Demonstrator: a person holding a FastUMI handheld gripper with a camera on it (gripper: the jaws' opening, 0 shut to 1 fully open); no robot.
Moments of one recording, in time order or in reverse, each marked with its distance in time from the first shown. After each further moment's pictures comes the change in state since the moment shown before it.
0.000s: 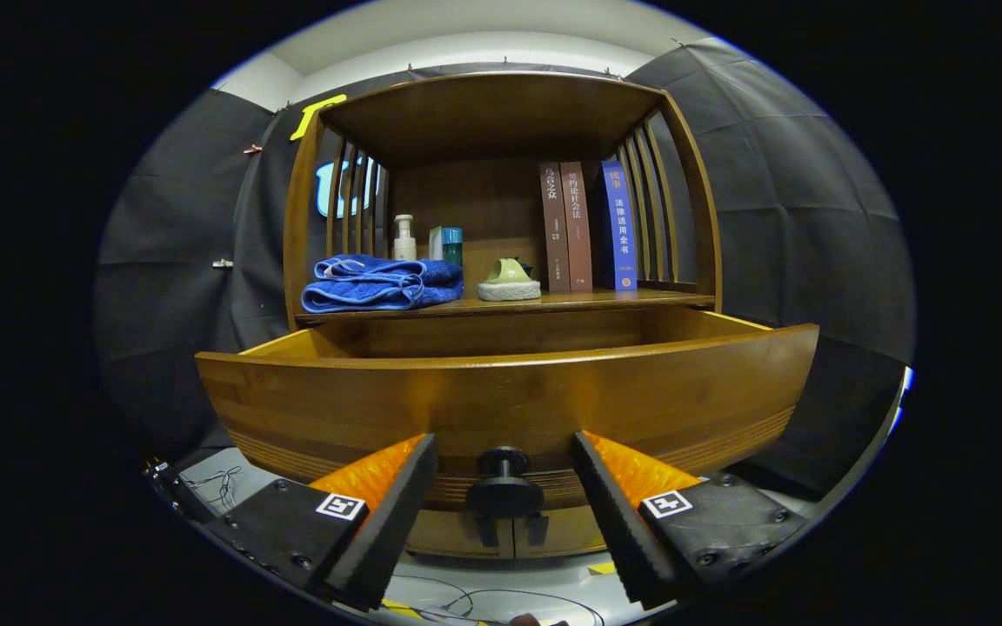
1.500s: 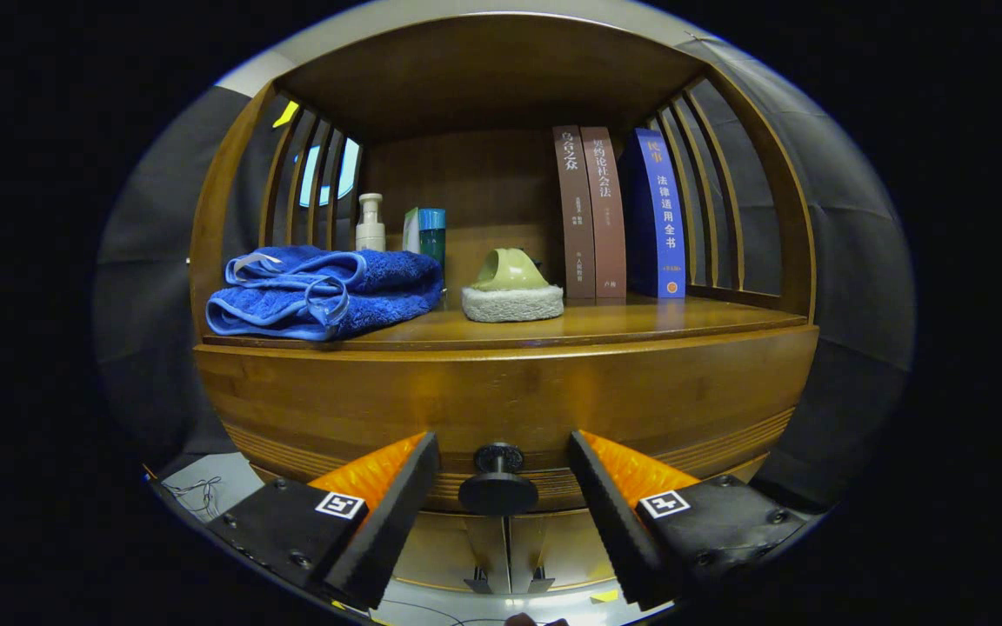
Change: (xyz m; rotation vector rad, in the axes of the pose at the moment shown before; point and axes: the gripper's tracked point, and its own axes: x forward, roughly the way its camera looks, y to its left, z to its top) arm 0.146 0.000 0.013 -0.001 0.012 0.001
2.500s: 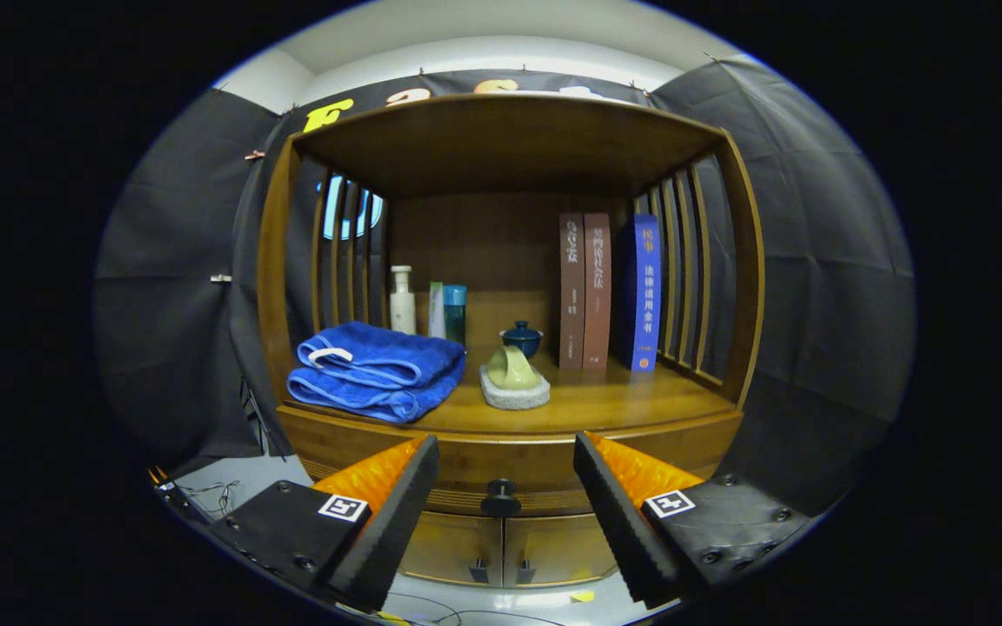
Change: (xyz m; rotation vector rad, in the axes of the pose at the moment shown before) arm -0.109 0.010 0.122 -0.072 -0.040 0.047
